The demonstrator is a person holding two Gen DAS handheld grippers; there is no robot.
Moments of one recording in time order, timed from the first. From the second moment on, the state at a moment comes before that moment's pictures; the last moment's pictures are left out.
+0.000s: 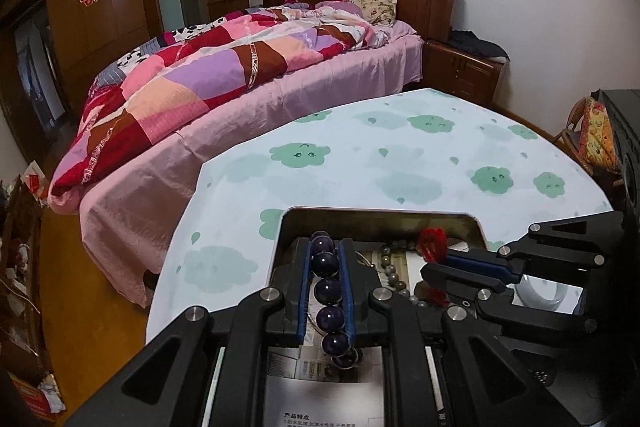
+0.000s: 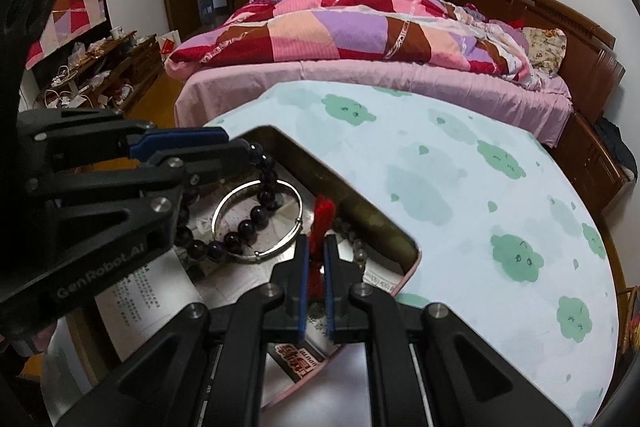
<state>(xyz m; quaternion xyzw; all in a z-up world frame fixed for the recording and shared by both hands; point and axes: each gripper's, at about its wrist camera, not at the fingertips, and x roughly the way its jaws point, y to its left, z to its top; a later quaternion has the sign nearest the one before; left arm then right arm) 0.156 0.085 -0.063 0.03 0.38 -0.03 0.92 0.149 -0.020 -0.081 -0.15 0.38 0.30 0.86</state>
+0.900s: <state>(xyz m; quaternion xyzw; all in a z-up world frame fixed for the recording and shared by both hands) 0.106 0.056 -0.030 0.03 0.33 0.00 0.95 0.133 -0.117 -0.052 -0.07 0.37 0.26 0.89</state>
